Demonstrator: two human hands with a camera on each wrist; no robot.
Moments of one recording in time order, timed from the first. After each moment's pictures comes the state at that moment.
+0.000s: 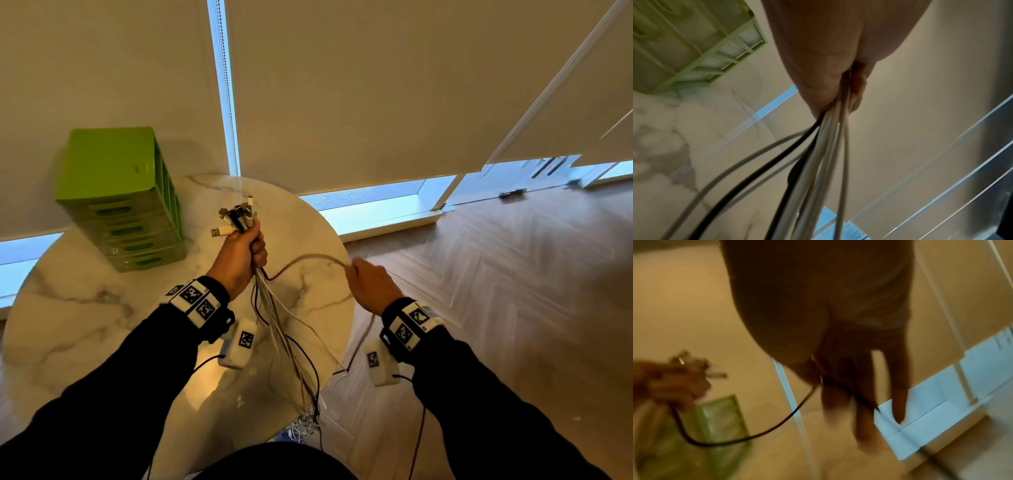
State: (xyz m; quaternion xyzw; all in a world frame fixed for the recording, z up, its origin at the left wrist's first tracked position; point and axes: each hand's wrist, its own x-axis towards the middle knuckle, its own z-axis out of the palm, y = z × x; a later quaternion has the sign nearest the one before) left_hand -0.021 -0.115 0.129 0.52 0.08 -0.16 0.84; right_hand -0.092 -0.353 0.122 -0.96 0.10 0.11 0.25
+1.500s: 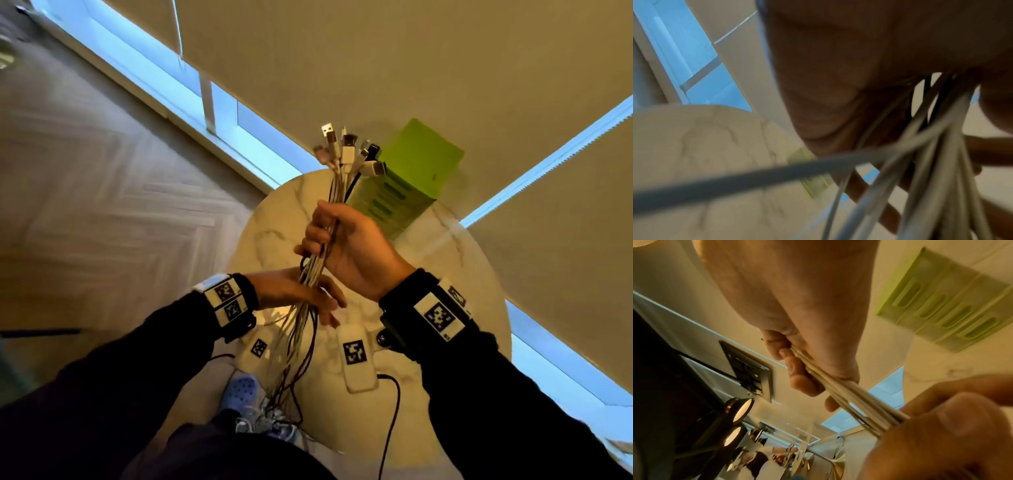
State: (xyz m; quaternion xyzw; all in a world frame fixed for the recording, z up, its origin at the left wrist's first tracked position) left_hand -0.190 0.114 0.108 0.63 0.01 -0.21 0.75; right_hand -0.100 0.019 0.209 -0.51 -0.11 0.55 0.65
